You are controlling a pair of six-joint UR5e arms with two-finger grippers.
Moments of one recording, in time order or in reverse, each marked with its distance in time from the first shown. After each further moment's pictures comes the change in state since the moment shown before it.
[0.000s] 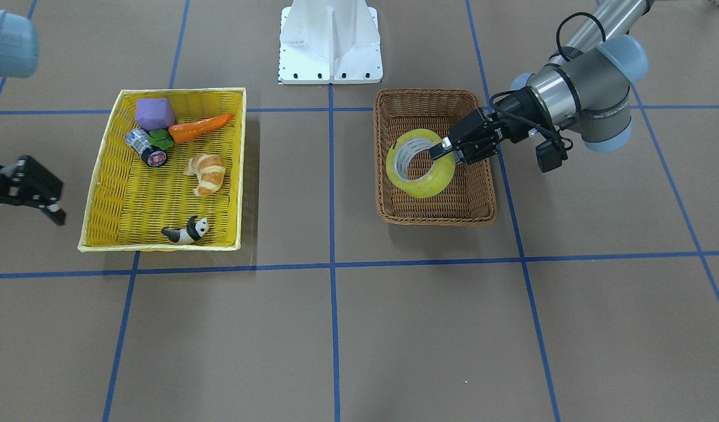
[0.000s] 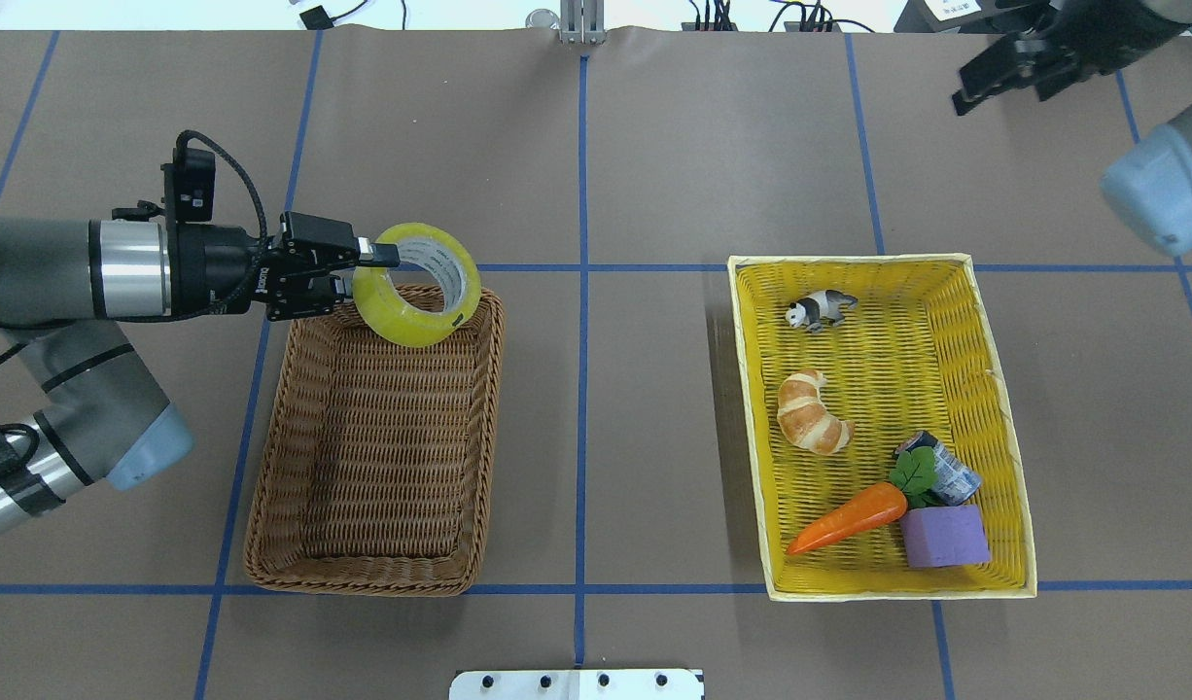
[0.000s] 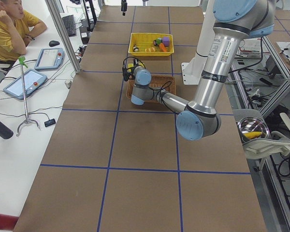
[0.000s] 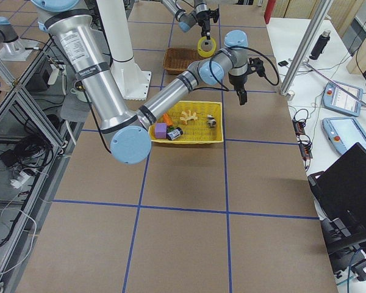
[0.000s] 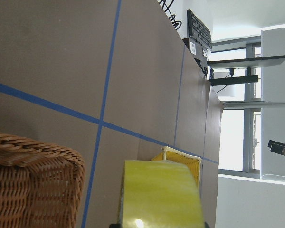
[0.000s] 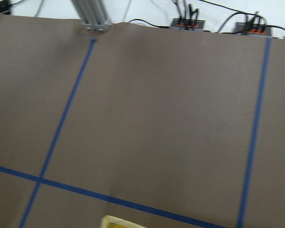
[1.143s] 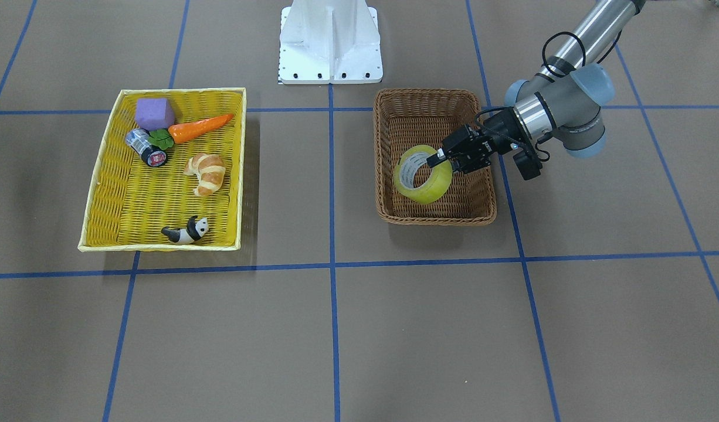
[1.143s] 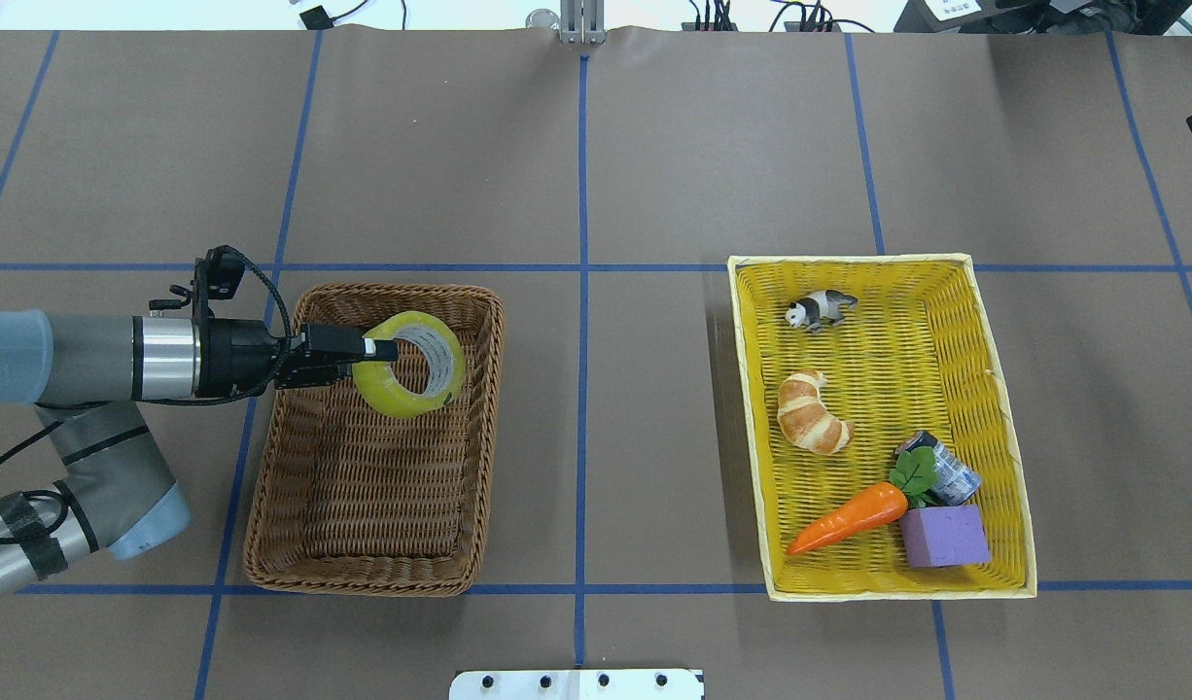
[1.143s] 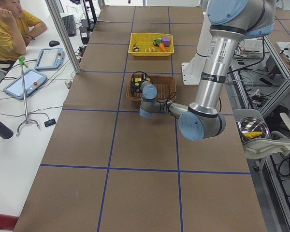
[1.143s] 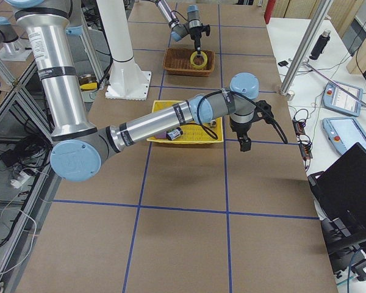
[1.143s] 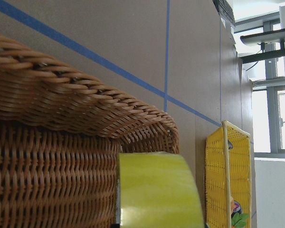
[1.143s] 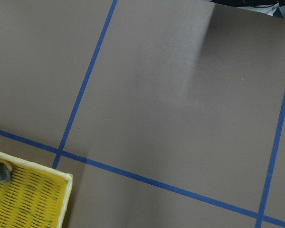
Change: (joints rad) left arm 0.110 0.040 0.118 -0.069 0.041 0.230; right arm 0.195 -0.160 -0.044 -0.017 0.103 -0.305
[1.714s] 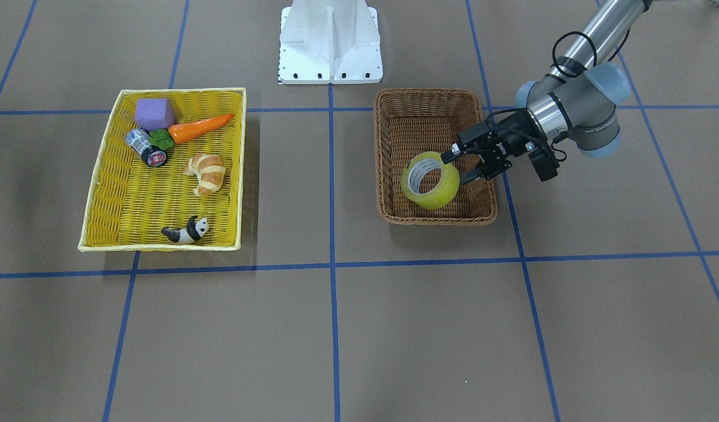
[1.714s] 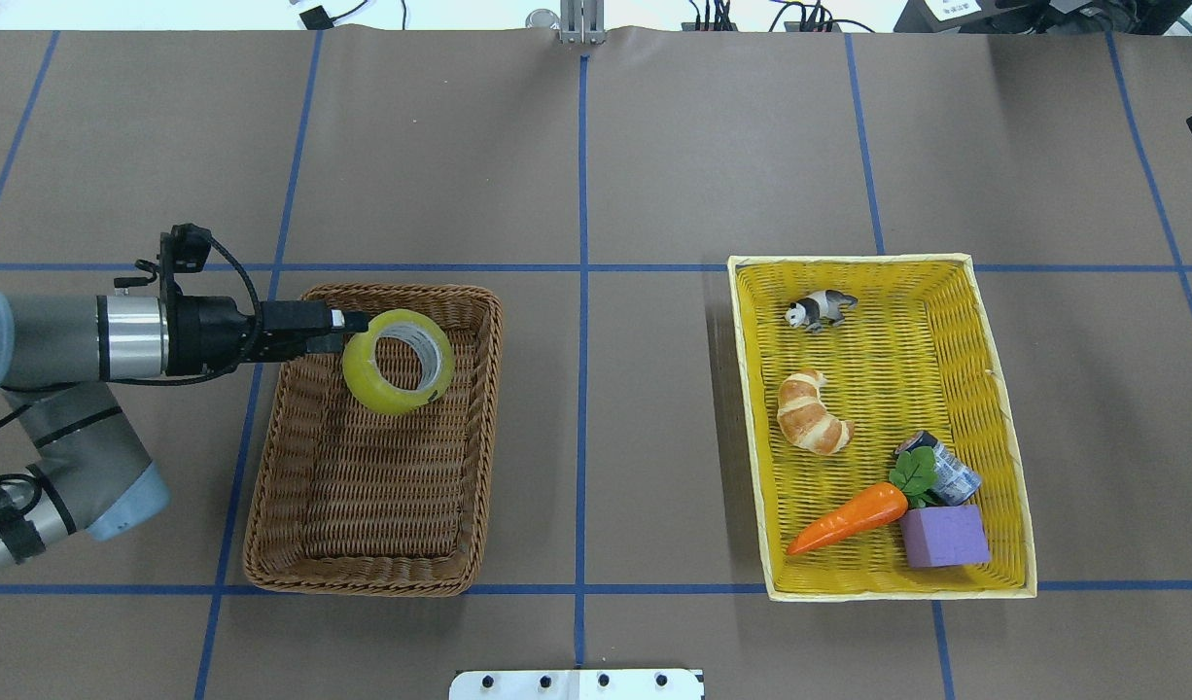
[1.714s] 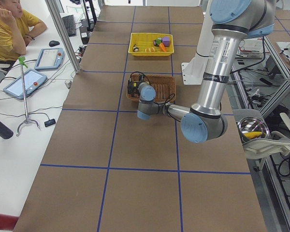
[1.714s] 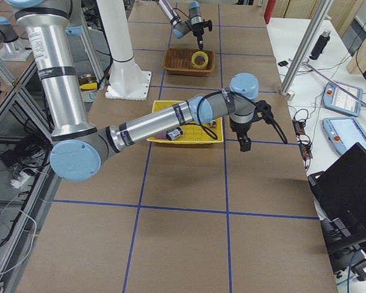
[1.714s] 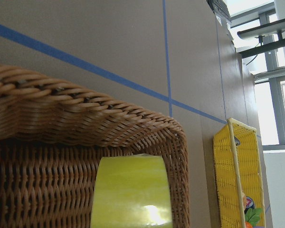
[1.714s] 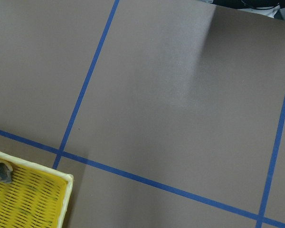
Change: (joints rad) left arm -0.079 0.018 -0.021 -0.008 0.000 0.068; right arm 0.006 -0.008 -0.001 -0.003 -0.001 0.000
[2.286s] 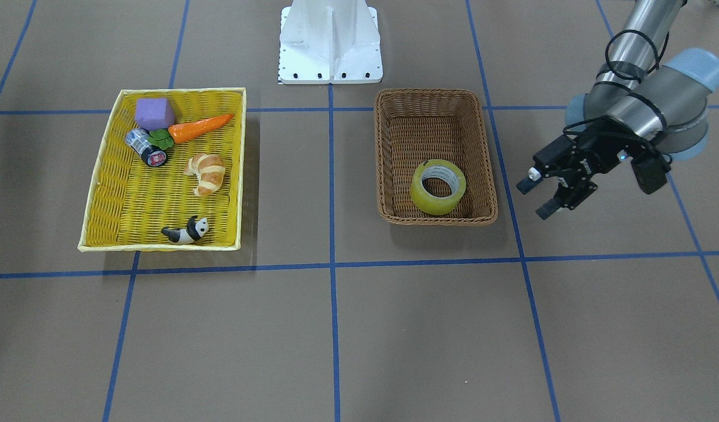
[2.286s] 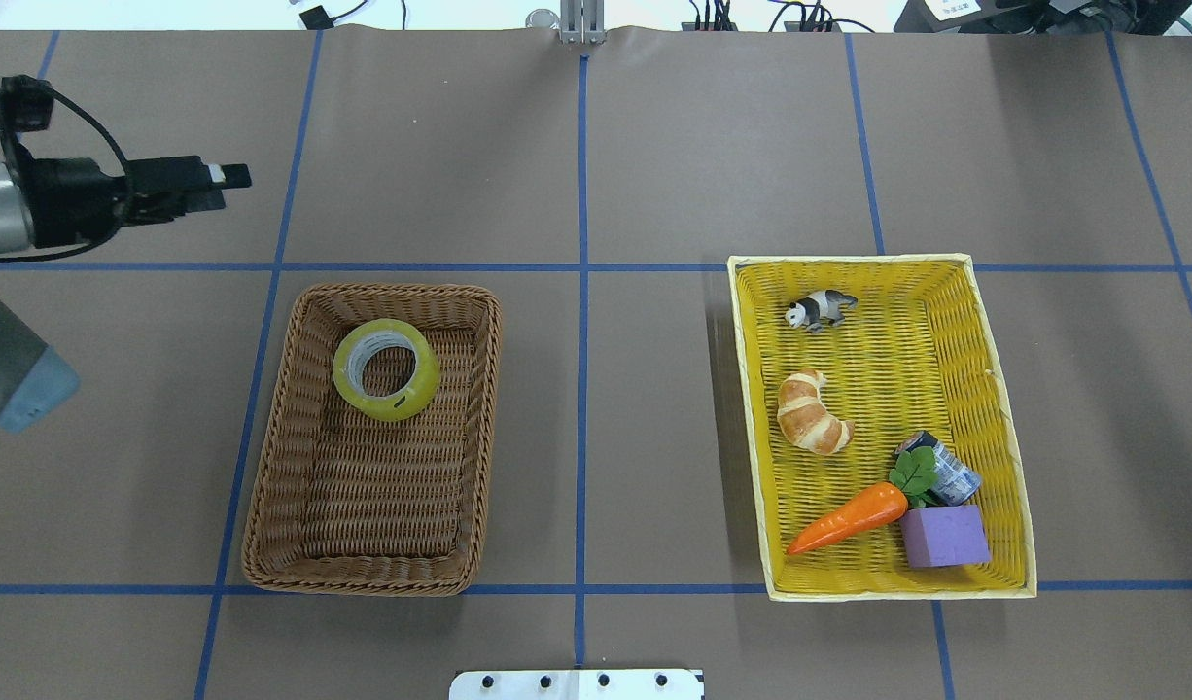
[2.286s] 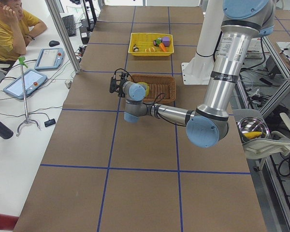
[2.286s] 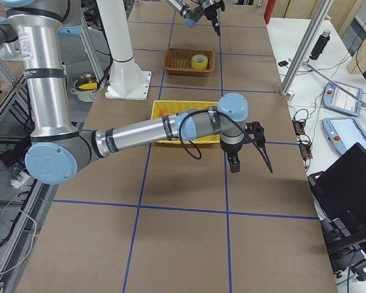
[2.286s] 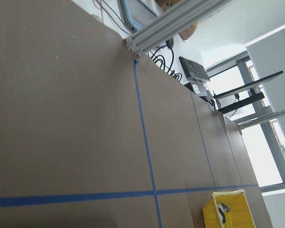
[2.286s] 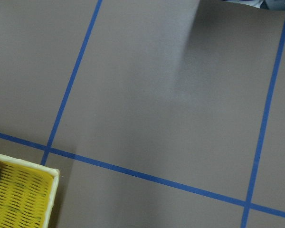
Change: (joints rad) left arm -0.281 0.025 -0.019 0.117 -0.054 0.197; right arm 0.105 -0.169 -0.004 0.058 -0.007 -0.005
